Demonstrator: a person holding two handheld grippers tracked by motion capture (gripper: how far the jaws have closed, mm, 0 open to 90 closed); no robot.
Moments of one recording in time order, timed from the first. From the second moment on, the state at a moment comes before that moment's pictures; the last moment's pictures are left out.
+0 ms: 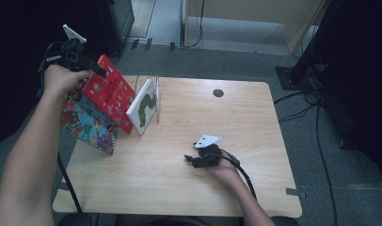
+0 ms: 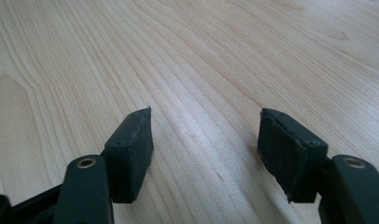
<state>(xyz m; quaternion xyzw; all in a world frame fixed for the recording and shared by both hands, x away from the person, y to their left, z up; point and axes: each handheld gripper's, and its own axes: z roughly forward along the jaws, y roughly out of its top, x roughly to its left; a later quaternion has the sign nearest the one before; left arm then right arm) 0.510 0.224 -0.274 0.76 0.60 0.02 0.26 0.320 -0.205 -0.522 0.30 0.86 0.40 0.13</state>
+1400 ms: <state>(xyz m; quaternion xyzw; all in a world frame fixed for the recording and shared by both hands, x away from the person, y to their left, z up) 0.438 0.187 -0.257 0.79 0.53 0.03 0.31 0.320 -0.208 -0.522 0.29 0.86 0.40 0.12</state>
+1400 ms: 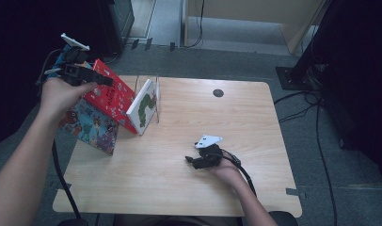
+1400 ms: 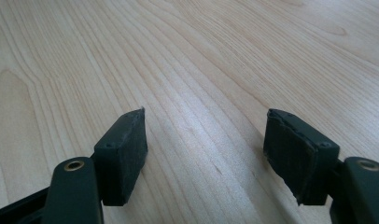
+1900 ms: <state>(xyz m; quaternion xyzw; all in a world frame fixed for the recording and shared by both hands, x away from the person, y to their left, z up) 0.408 0.151 -0.286 0.81 0.49 0.00 0.33 0.319 -0.208 -0.522 0.29 0.86 0.40 0.12</state>
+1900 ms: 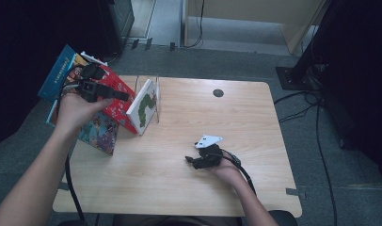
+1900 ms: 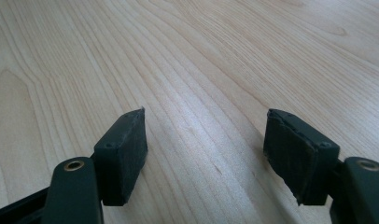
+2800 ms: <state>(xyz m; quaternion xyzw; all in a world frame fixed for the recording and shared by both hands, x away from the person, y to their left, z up) 0.359 0.116 -0.368 0.83 0.45 -0.03 0.34 0.319 -0.208 -0.523 0.30 0.86 0.40 0.12</state>
